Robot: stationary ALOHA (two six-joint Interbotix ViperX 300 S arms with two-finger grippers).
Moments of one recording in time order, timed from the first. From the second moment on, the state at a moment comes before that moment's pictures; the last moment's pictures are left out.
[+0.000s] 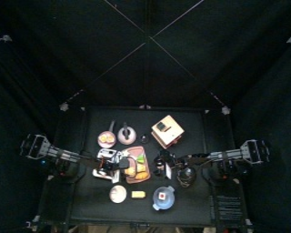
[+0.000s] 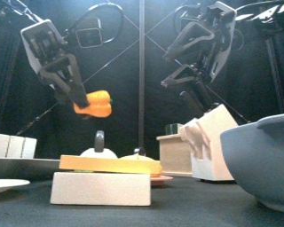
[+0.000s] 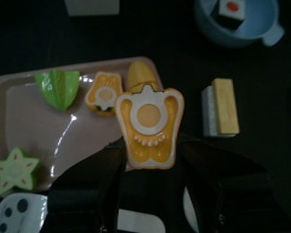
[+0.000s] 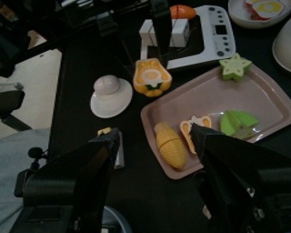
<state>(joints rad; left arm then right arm) -0.15 -0.28 0.86 0.28 0.08 -0.50 -0.02 -0.27 0.79 -0.78 -0.15 1.09</state>
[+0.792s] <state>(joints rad) 0.15 -0.36 0.92 0.26 -0.70 -0.35 -0.22 -0.49 0.75 -0.85 -0.28 1.09</state>
